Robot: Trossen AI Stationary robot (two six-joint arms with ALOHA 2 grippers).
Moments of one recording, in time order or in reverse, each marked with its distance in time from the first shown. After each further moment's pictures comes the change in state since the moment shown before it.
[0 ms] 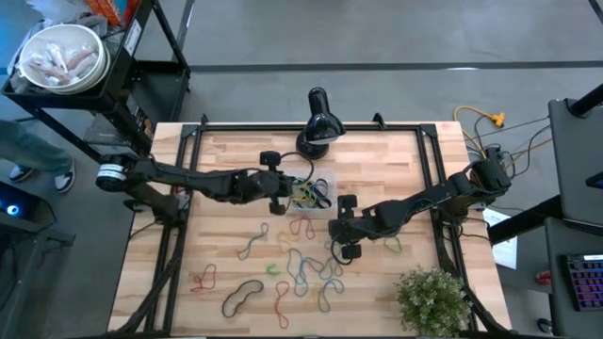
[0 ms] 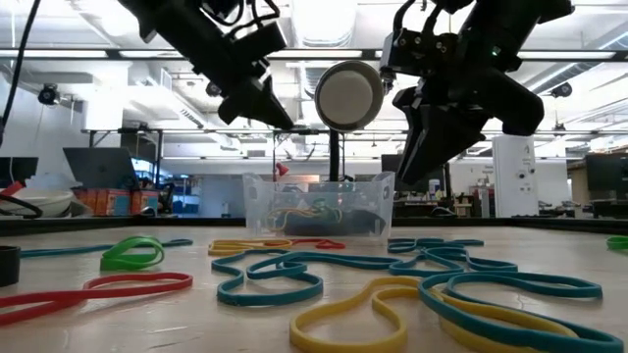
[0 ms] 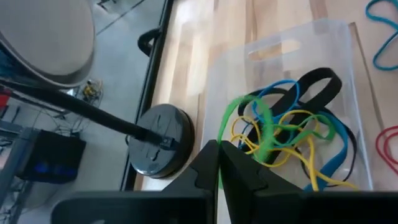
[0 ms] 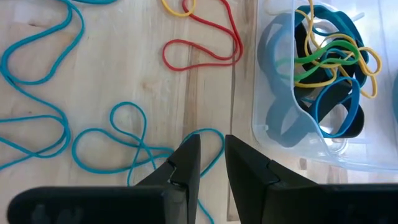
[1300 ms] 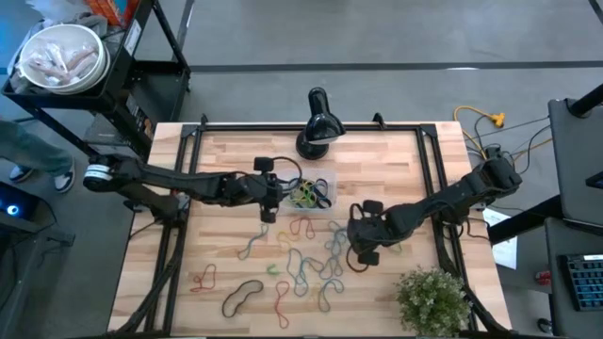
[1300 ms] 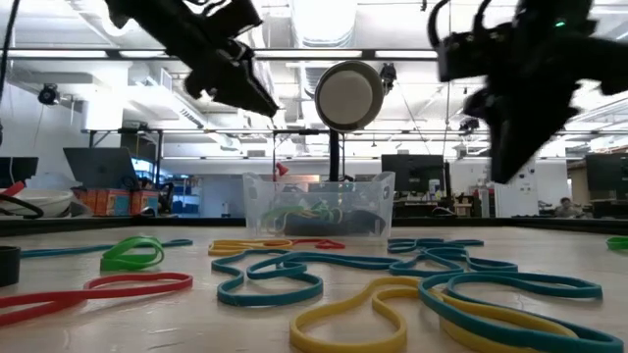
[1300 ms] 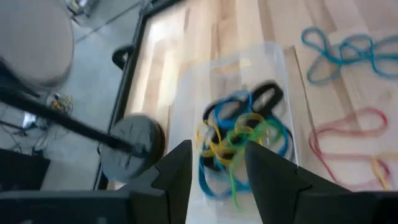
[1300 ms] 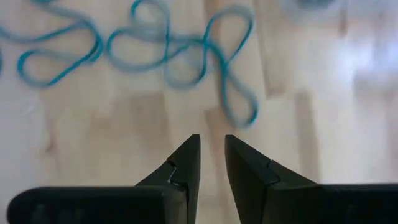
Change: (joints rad) left arm -0.048 -0.128 -0.058 -0.061 0.093 -0.064; right arm 0.094 -0.087 0.000 -0.360 -0.105 0.438
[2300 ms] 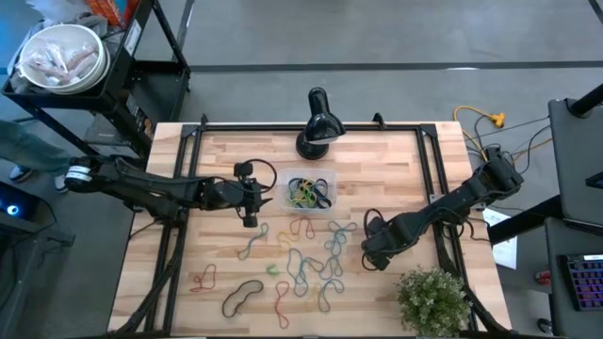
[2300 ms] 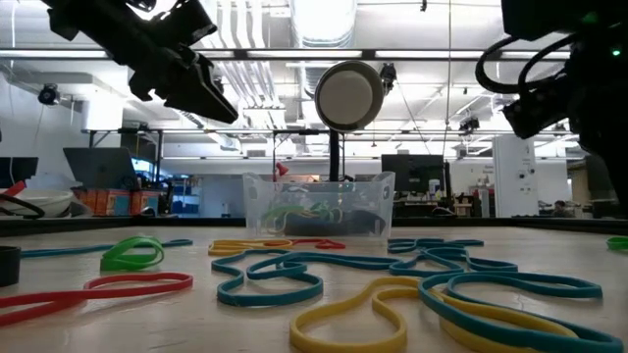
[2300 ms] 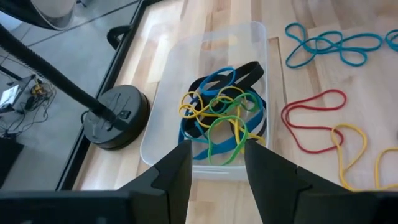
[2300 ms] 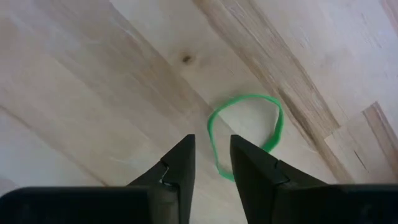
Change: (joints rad) left arm -0.046 -0.228 -0.217 0.009 0.000 -0.148; right arm 0.071 -0.005 -0.115 -0.159 -0.250 0.682
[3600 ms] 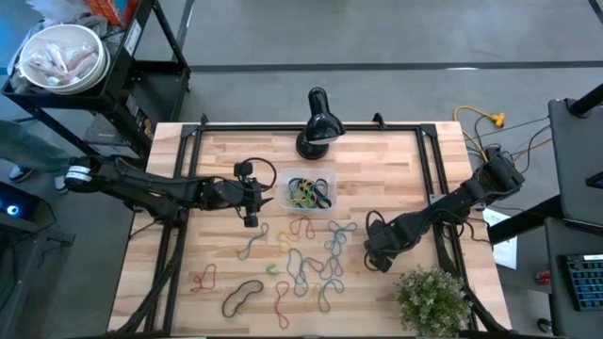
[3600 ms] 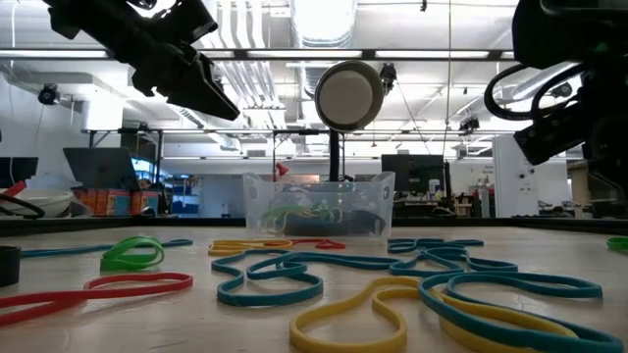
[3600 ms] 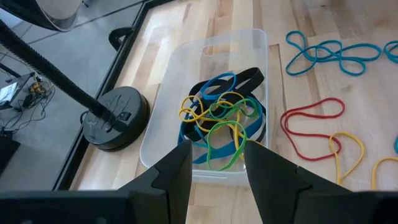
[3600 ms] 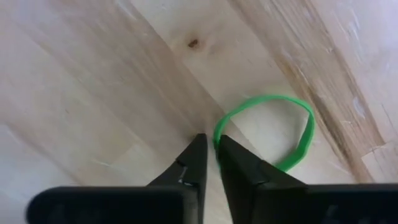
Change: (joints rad) left arm -0.003 0.000 0.005 0.009 0.000 -0.025; right arm 0.000 -0.002 -0.127 0.155 -0.052 -0.053
